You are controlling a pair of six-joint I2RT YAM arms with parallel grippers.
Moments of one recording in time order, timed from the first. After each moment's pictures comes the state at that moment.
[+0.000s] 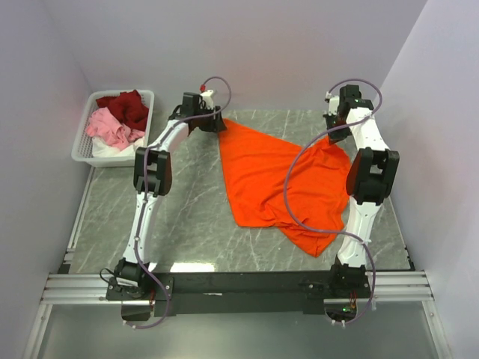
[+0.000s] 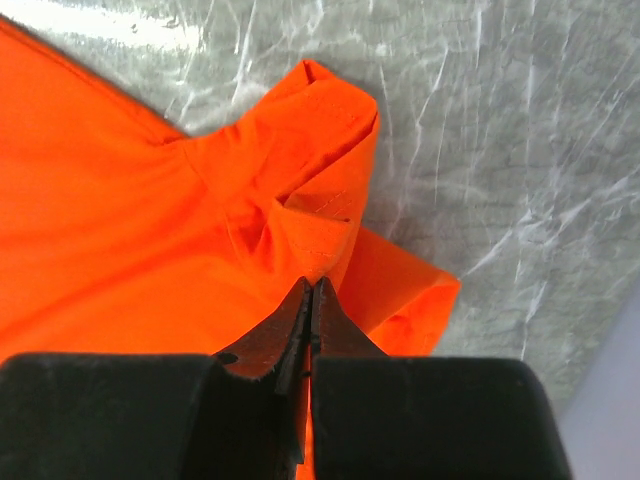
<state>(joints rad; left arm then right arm) -0.22 2.68 2.38 -0.32 0.47 -0.14 -0.09 2.22 2.05 -0.94 -0.06 -0.24</state>
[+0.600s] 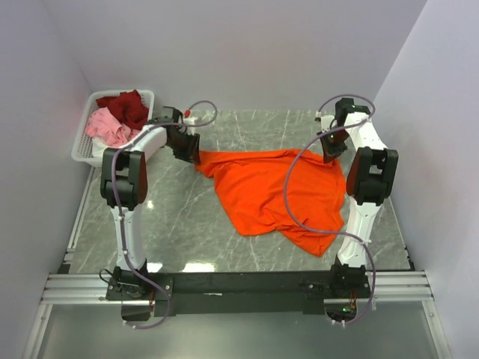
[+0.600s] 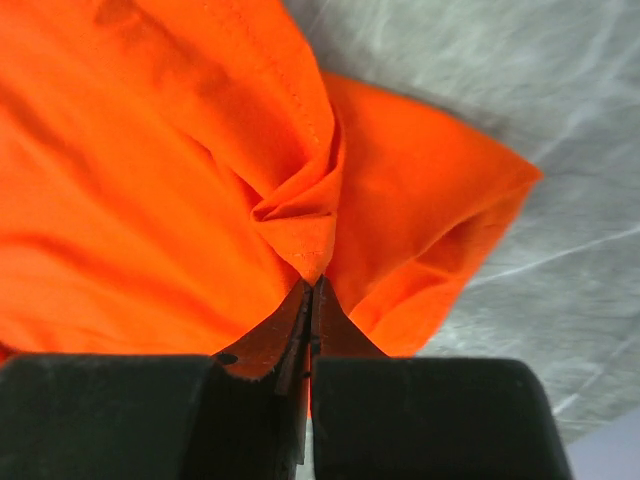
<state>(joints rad) -0.16 2.16 1.68 -0.64 0.42 0.10 -0.09 2.21 1.95 -1.12 -0.19 -0.40</state>
